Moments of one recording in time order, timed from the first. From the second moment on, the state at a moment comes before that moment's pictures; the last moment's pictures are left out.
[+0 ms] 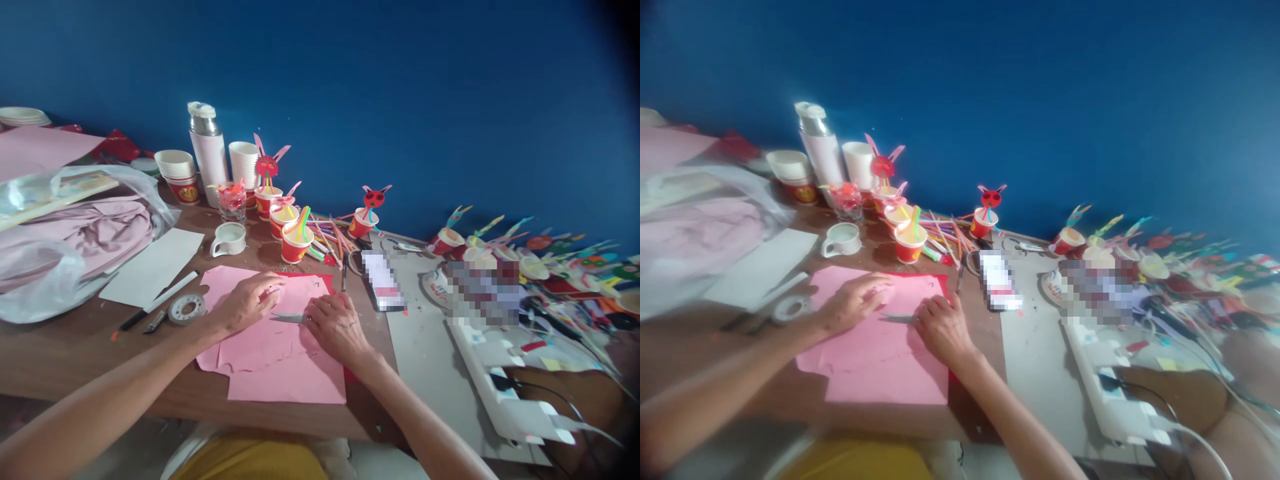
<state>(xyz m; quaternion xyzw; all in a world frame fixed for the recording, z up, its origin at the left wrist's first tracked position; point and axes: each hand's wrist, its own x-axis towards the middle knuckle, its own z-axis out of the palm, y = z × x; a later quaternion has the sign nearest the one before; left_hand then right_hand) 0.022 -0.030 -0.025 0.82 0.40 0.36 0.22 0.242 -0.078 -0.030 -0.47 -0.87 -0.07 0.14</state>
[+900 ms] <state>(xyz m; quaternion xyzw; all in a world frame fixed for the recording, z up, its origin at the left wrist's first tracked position) 0.028 -0.037 -0.029 0.91 0.27 0.24 0.21 0.278 0.015 -0.010 -0.57 -0.82 0.09 -0.01</state>
